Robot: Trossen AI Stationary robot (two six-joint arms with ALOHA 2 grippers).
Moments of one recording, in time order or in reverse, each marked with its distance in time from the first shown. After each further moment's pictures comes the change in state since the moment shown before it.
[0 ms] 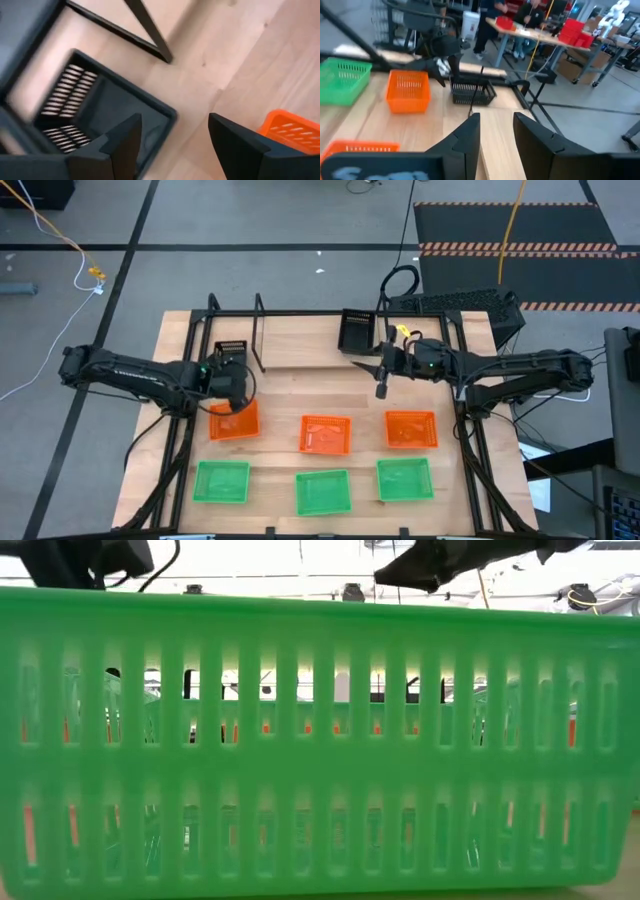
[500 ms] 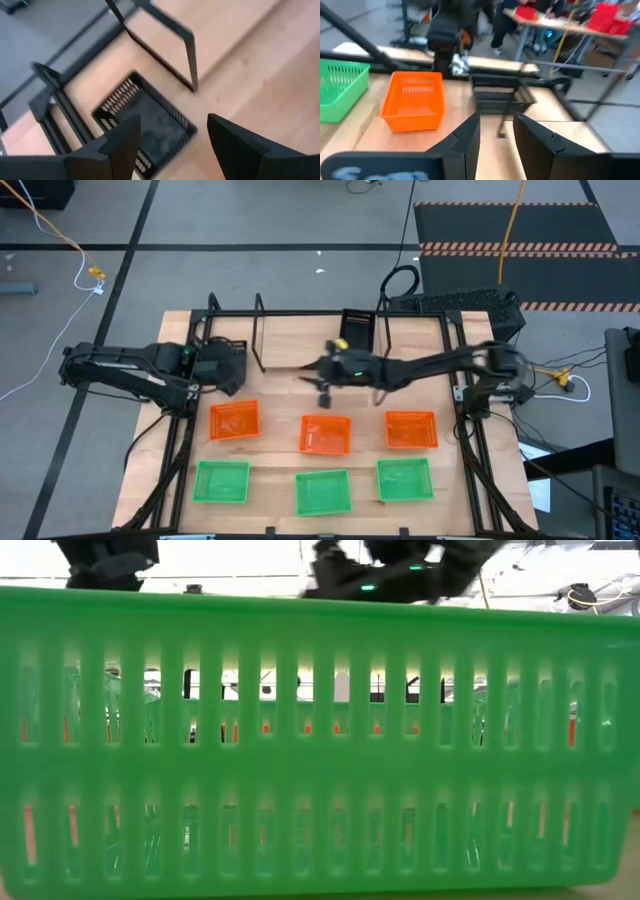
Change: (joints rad) left arm 0.000 -0.001 0.361 -0.370 -0.103 -0.216; right arm 0.020 0.673 0.341 0.253 -0.081 0.058
